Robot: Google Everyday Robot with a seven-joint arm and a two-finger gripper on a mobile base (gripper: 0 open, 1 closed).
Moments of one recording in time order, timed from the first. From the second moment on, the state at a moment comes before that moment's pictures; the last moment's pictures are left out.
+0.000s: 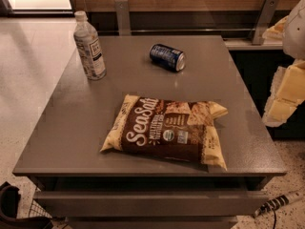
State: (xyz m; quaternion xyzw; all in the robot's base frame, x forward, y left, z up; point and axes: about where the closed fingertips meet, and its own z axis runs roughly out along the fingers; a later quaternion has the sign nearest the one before) arm 0.438 -0.215 0.984 -0.60 0.78 -0.04 0.17
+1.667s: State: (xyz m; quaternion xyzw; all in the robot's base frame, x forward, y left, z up) arm 0.638 -0.177 1.029 -0.40 0.86 0.01 0.32
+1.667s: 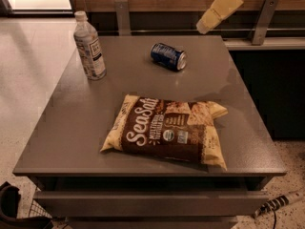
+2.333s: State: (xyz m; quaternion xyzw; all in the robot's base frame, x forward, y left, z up) arm 0.677 -0.142 0.991 -0.35 0.87 0.01 0.35
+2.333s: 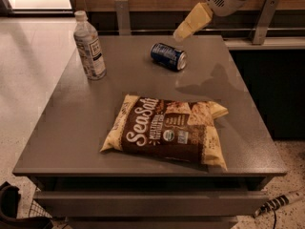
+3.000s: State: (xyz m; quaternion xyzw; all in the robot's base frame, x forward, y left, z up) arm 0.700 -0.123 0.974 -0.38 0.88 0.01 0.28
